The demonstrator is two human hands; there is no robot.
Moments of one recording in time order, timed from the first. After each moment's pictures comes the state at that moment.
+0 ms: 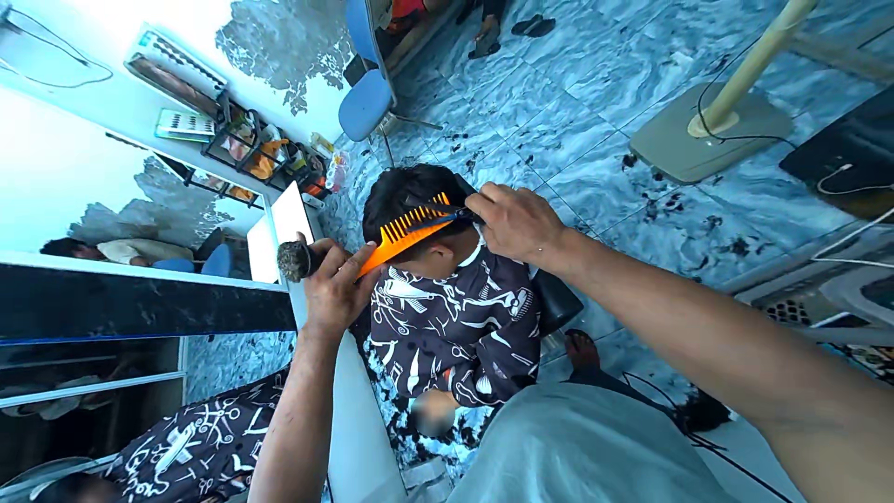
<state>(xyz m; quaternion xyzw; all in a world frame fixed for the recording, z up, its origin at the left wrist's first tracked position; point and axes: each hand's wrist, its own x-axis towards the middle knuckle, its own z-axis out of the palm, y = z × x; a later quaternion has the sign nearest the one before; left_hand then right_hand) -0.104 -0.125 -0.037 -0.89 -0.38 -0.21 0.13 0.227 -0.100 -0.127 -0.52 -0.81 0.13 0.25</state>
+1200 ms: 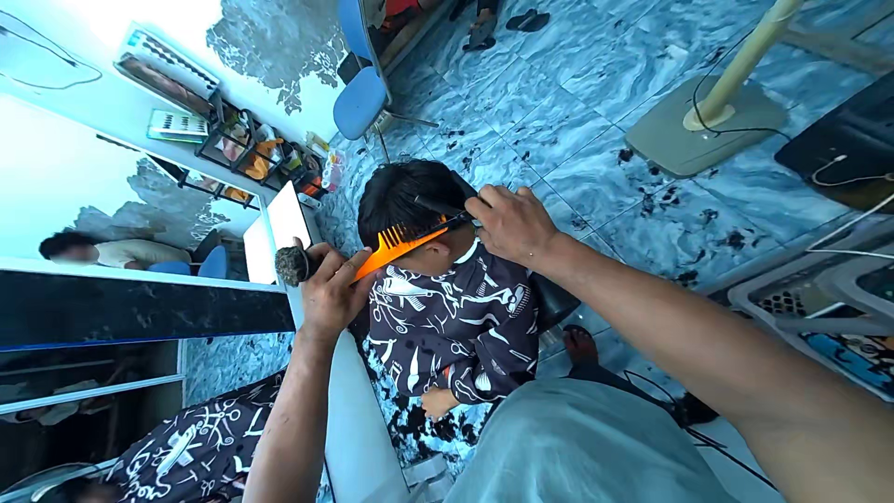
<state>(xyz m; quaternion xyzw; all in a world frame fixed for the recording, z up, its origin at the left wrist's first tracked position) -0.115 -0.126 -0.046 -0.89 -0.39 -0.19 0.13 0.221 -0.102 -0.149 -0.53 -0.81 0.08 0.25</state>
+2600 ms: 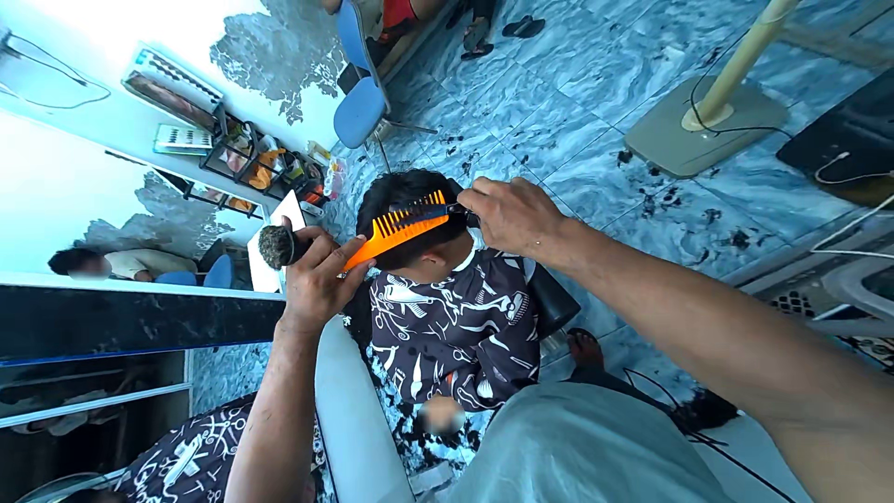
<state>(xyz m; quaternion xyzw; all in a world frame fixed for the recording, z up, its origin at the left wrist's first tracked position) -0.094 -0.094 -0.006 -0.92 -0.32 -0.19 0.12 0.241 -0.093 -0.103 -0.52 -0.81 0.12 0.23</state>
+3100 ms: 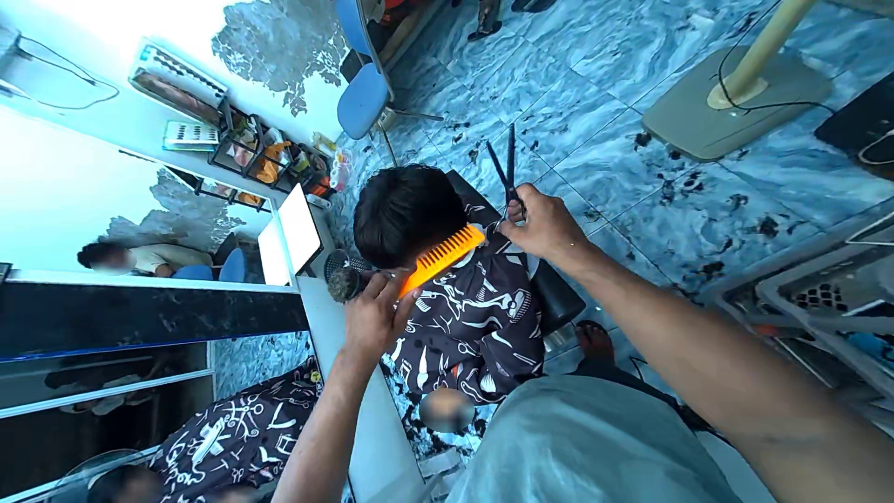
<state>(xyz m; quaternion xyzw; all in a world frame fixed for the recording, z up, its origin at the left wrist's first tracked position) -0.057 -0.159 -0.075 -0.88 -0.48 -0.07 0.03 0.259 -0.098 -0.194 -0.63 -0.57 0.38 0.36</state>
